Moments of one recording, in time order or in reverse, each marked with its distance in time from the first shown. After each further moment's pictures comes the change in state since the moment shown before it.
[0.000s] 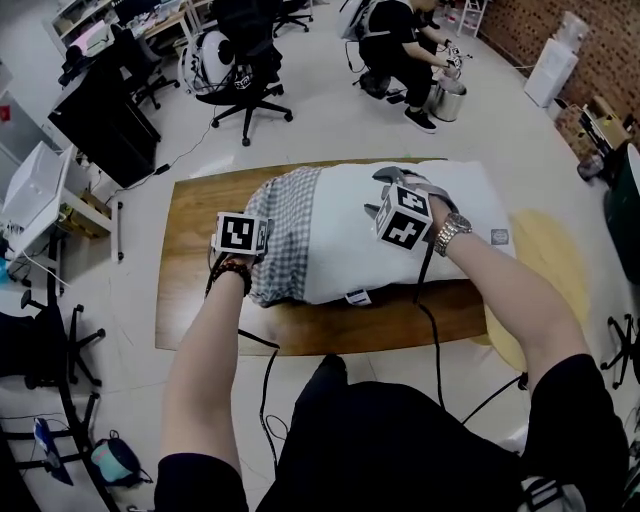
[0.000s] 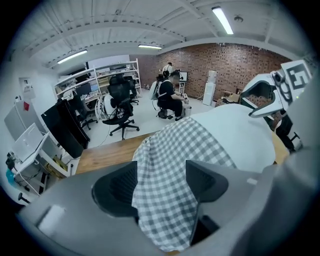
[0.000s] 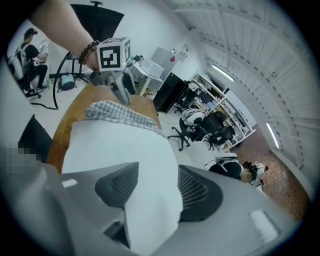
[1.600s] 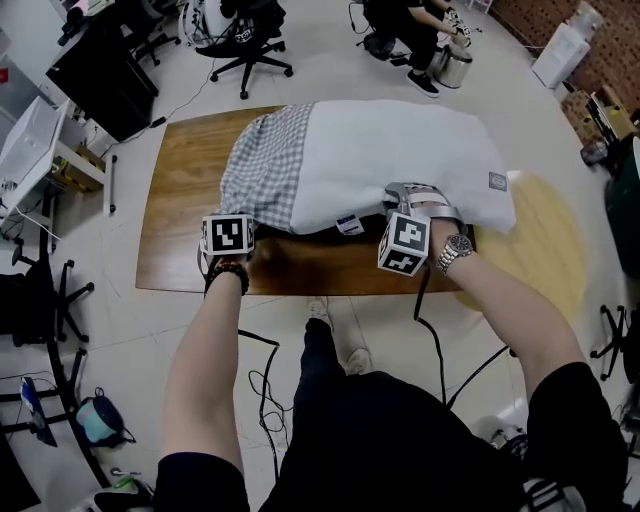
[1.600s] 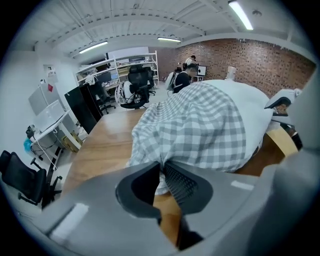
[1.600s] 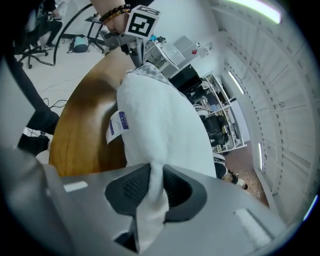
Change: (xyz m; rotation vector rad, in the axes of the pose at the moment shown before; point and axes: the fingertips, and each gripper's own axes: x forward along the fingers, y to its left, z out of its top) left arm 0.001 -0.001 -0.109 -0.179 0.065 0.148; right arm 0.024 0.072 -0.089 -0.258 0.151 -0.183
